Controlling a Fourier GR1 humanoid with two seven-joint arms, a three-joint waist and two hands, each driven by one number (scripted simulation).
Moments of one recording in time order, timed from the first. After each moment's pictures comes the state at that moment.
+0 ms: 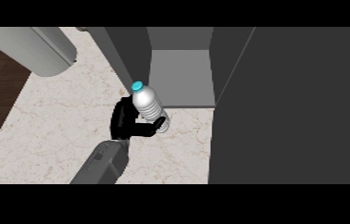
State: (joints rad) left arm -0.38 0.03 -0.21 -0.83 0.45 0.15 -0.59; right arm 1.01 -0.14 0.31 -2.48 -0.05 0.23 -0.27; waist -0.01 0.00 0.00
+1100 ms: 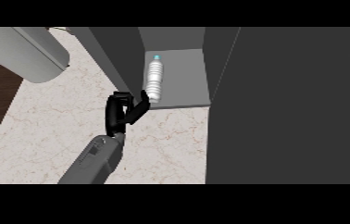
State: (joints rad) left arm -0.41 0.12 -0.34 -0.88 0.37 0.64 -0.39; right arm 0.95 -0.16 0.24 -2.46 -0.07 0.27 -0.29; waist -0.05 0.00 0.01
